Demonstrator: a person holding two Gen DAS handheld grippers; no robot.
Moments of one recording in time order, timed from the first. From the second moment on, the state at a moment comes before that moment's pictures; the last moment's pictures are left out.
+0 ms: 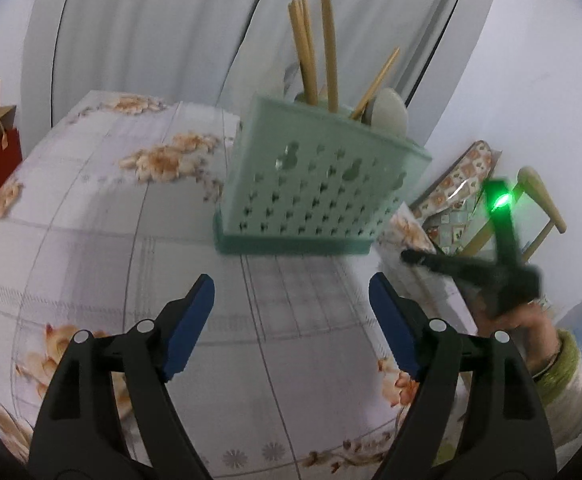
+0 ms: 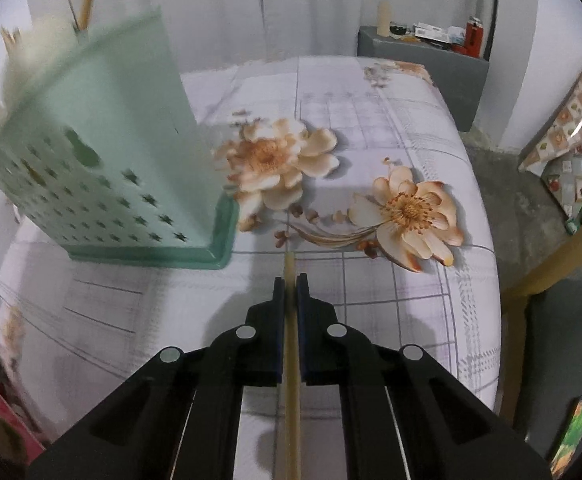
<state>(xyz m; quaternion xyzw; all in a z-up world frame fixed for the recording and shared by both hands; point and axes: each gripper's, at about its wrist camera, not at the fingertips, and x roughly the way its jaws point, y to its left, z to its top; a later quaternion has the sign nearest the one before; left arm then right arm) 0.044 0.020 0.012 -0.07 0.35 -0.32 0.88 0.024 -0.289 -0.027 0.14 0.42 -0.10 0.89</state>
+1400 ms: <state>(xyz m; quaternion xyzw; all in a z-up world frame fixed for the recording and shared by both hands) 0.046 0.039 0.017 -0.08 0.34 -0.28 0.89 0.045 -0.212 0.234 0.06 0.09 0.07 0.99</state>
